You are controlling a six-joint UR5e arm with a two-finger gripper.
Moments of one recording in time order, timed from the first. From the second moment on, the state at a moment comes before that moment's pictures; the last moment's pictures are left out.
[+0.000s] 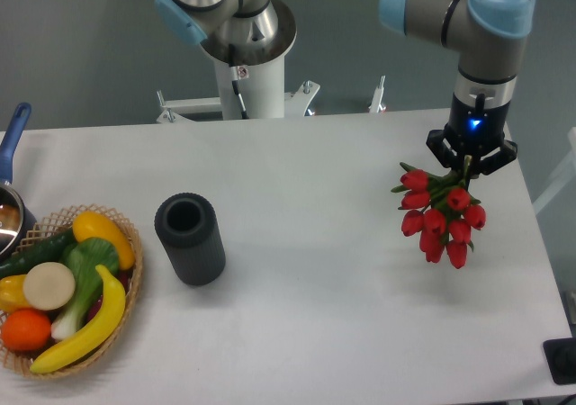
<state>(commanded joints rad) 2.86 -1.83 -1.68 -0.97 1.42 1.21</state>
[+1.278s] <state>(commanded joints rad) 2.79 -1.91 -1.68 -0.94 1.47 1.10</state>
